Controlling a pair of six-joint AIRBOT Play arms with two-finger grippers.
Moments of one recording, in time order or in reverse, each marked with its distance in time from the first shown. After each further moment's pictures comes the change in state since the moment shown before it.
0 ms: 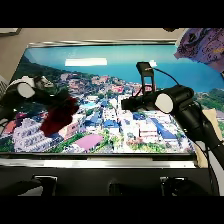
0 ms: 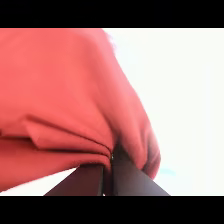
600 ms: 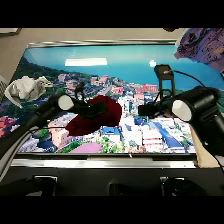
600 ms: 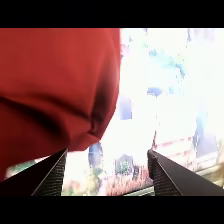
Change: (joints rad) left arm -0.321 -0.073 0.005 -0.116 0.098 -0.134; right arm 0.000 0.122 0.000 -0.233 0.272 0.113
